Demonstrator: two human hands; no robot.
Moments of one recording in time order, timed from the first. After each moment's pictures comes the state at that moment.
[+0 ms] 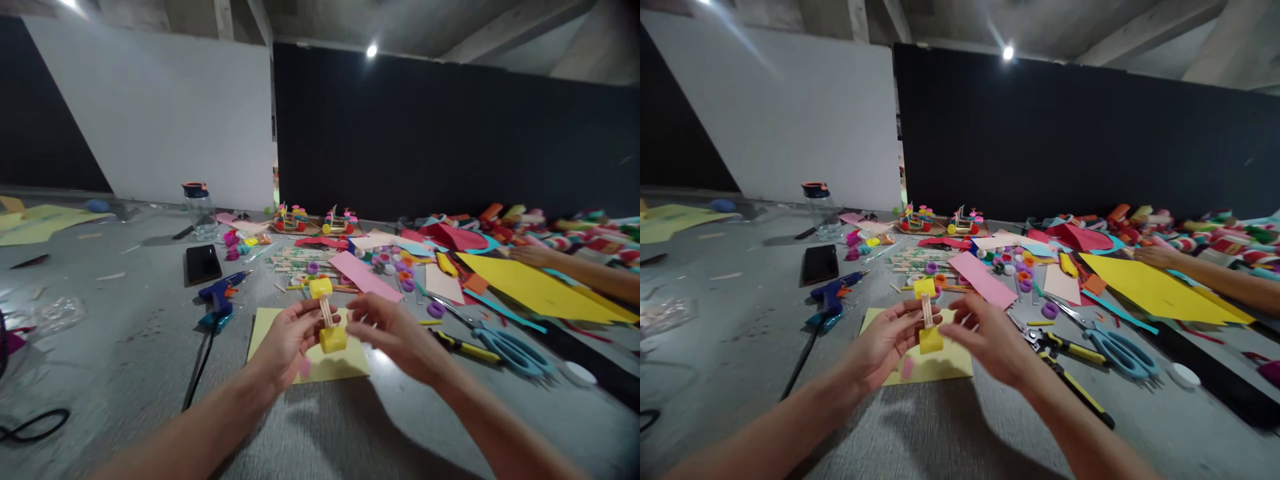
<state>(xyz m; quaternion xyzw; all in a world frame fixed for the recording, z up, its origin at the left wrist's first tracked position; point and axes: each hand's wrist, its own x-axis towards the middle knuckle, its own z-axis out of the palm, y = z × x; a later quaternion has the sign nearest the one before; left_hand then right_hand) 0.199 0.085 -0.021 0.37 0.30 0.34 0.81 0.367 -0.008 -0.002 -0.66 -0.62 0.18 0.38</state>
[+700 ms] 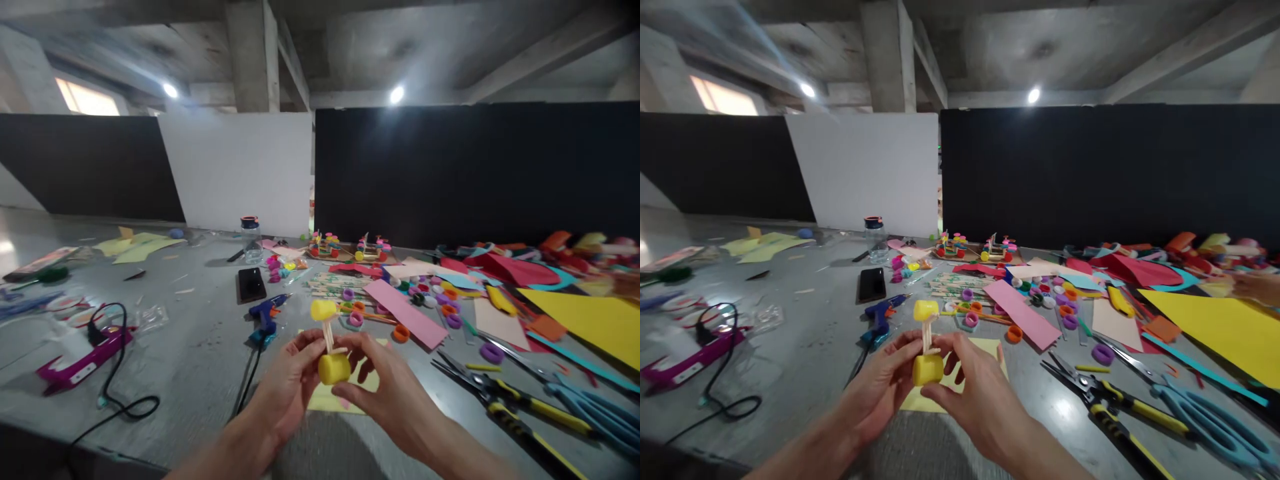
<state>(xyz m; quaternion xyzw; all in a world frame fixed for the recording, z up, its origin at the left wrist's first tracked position) 0.136 0.072 -0.007 0.30 0.27 0.43 0.81 0.287 0.001 -0.006 -0.58 -0.67 0.21 0.41</state>
